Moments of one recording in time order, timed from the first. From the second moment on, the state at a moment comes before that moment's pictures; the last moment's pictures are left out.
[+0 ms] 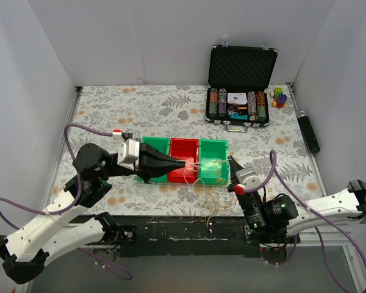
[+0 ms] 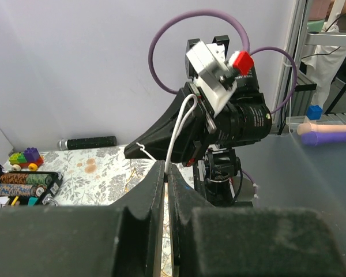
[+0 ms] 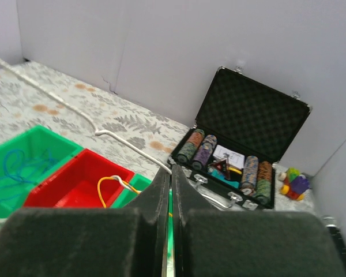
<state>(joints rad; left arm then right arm) -0.84 0.76 0.93 0.18 0.72 -0.11 1.74 0.81 0.42 1.21 1.25 -1.11</state>
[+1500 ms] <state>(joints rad) -0.84 0.80 1.16 0.18 0.71 -0.05 1.74 0.68 0.60 0.35 1.05 0.07</state>
